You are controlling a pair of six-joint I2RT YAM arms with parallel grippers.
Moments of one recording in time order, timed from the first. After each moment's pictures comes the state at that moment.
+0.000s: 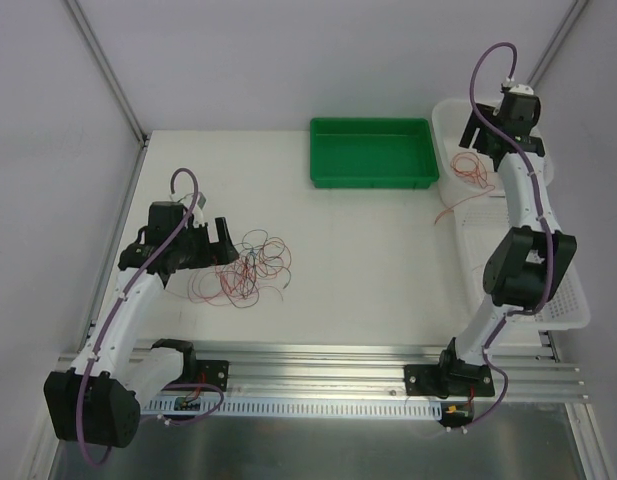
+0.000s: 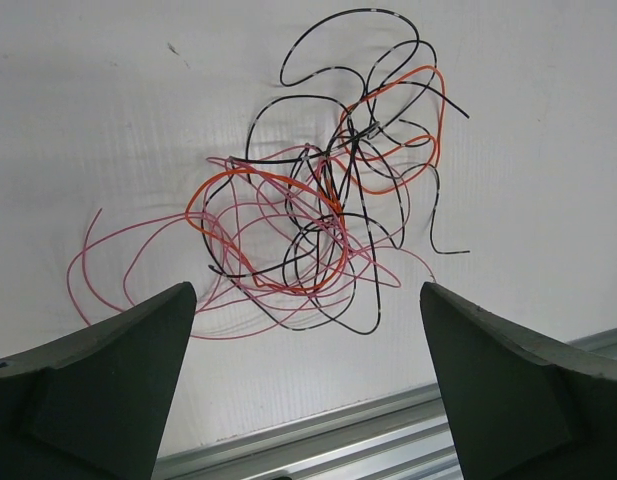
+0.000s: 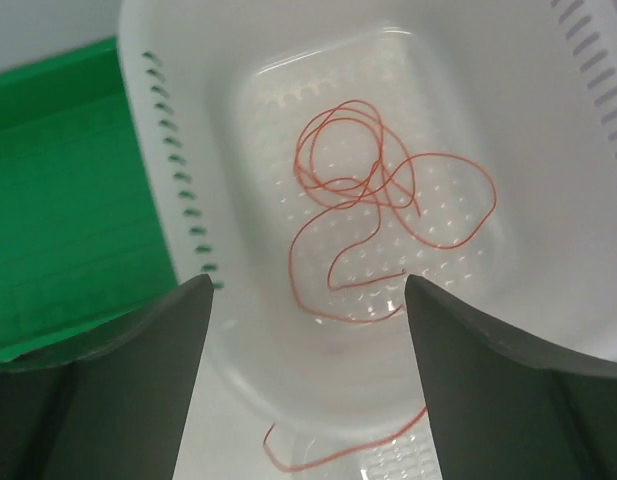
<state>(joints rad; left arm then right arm) -0.09 0.98 0.80 -0.68 0.25 -0.26 -0.15 1.90 1.81 -0.47 0.08 0.10</state>
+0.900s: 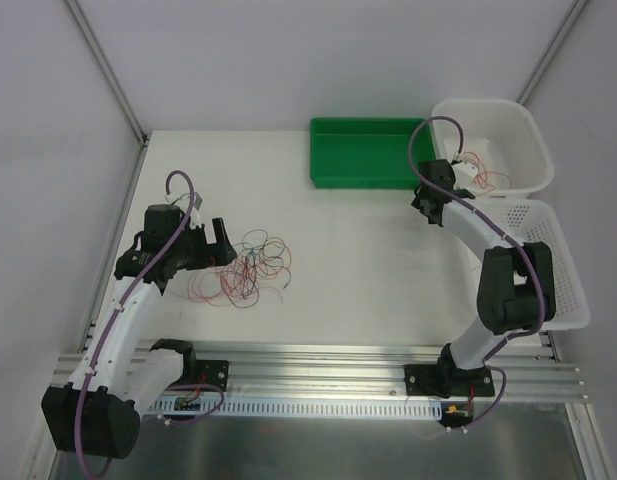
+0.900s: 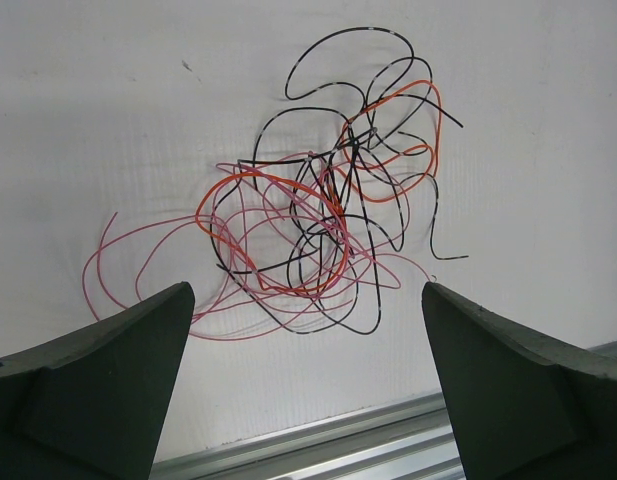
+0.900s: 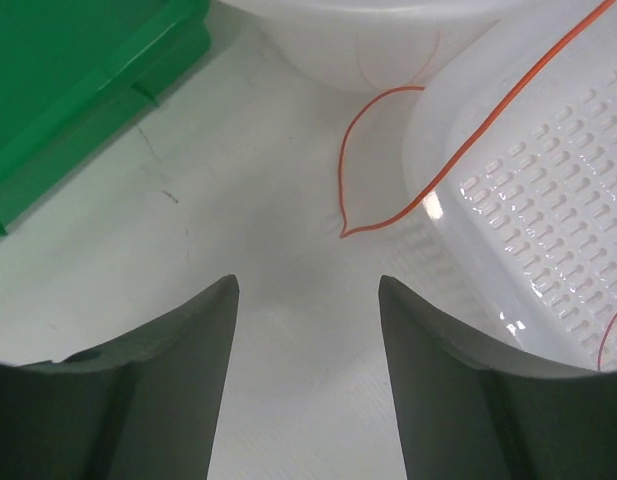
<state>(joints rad) -0.09 0.91 0.79 -0.68 0.22 -0.27 0.19 1.63 1.14 -0.39 0.51 0.65</state>
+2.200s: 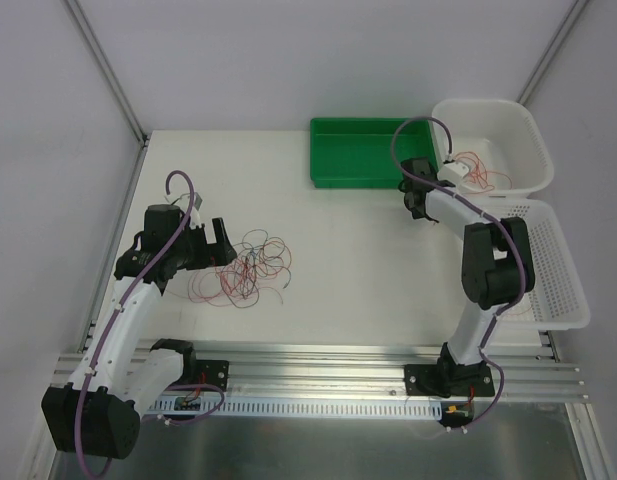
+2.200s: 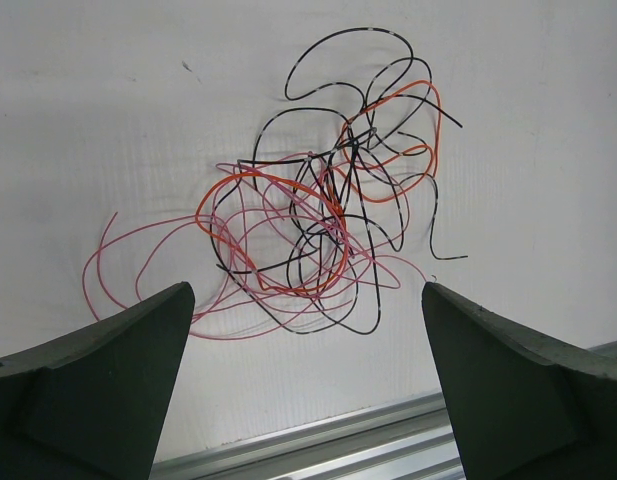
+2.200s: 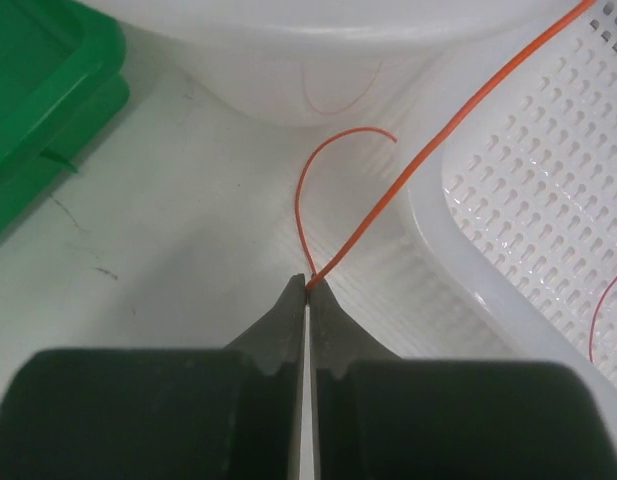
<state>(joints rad) -0.09 0.91 0.79 -0.68 0.22 -0.27 0.23 1.86 1.28 -0.46 0.79 0.78</state>
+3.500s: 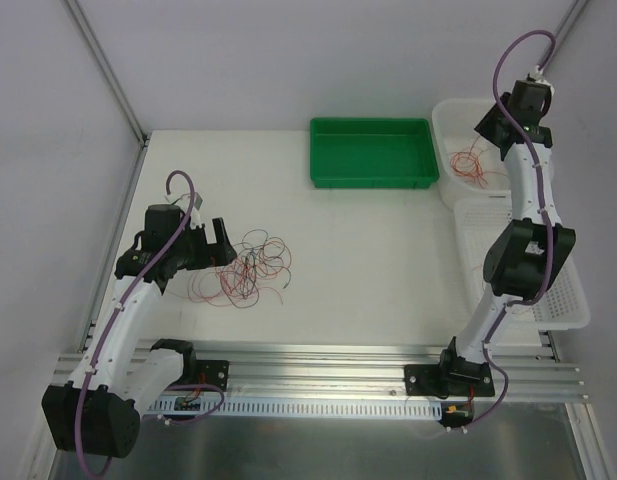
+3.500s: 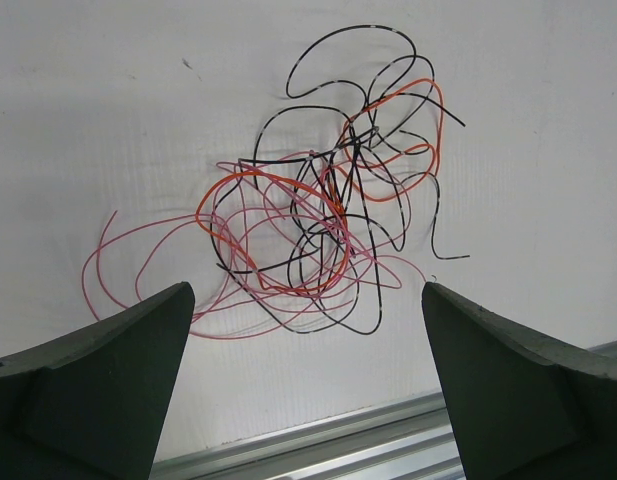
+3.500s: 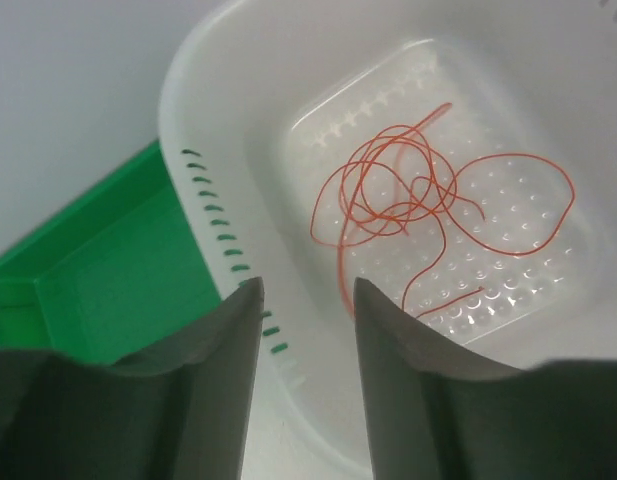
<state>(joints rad) -0.09 0.91 0.79 -0.68 0.22 -0.27 -0.17 1.91 1.93 -0.50 0.06 0.42</state>
